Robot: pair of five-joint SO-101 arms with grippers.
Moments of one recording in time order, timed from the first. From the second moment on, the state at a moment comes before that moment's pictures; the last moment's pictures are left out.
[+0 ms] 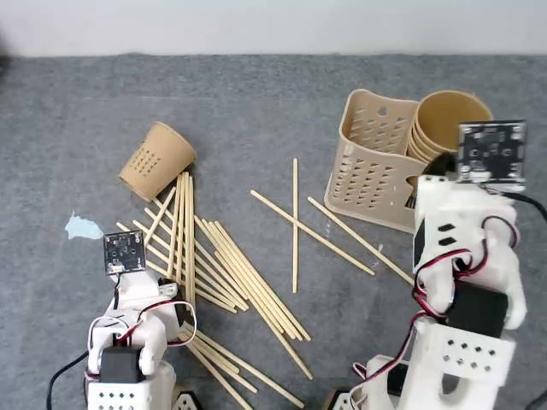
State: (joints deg) left arm -4.0 -103.1 97.1 71.5 18.2; right arm 11.0 -57.4 36.2 49.7 10.1
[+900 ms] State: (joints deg) left arm -4.0 -103.1 97.1 71.5 18.2; right arm 12.1 -48.8 41.1 36.1 6.5
